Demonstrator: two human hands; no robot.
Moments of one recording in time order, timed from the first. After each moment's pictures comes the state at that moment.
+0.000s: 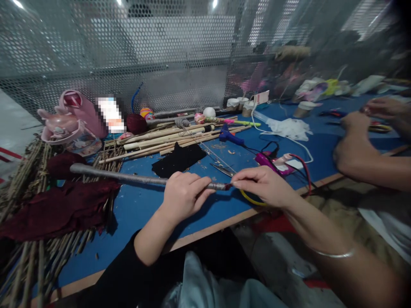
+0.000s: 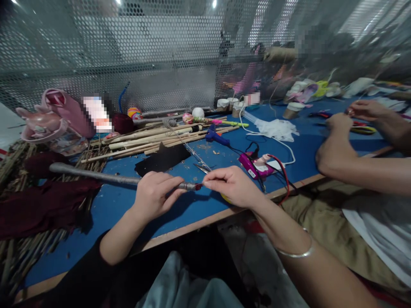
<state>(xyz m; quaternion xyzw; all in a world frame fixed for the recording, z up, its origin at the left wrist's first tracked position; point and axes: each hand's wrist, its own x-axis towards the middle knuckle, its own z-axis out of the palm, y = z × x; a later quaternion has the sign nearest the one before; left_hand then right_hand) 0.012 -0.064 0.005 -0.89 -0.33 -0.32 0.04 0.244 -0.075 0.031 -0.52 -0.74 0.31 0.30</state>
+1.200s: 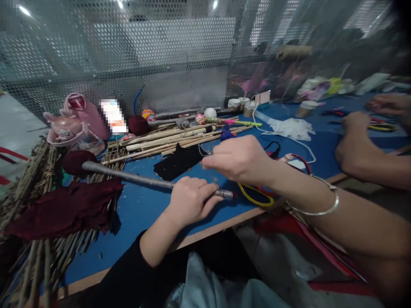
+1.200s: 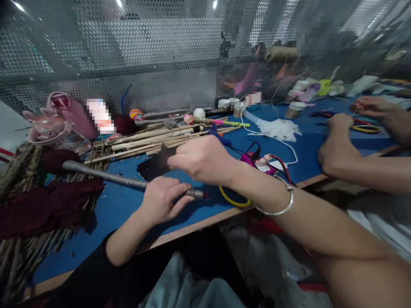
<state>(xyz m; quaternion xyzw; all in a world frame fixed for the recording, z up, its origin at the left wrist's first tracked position) 0.021 -0.069 0.003 -0.91 -0.30 -0.30 0.01 0.189 -0.045 0.089 -0.22 -0.92 -0.22 0.23</state>
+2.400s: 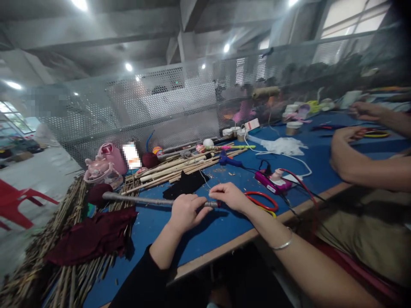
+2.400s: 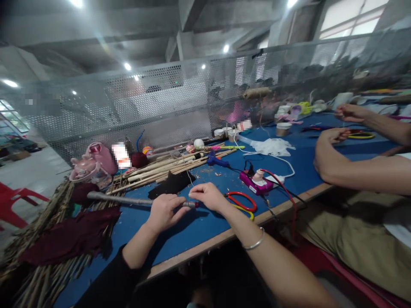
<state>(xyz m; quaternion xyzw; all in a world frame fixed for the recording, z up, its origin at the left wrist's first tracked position) 0.006 -0.046 -0.009 -0.90 -0.33 -0.26 0.08 0.196 -0.033 -0.018 -0.47 -0.67 0.40 0.41</state>
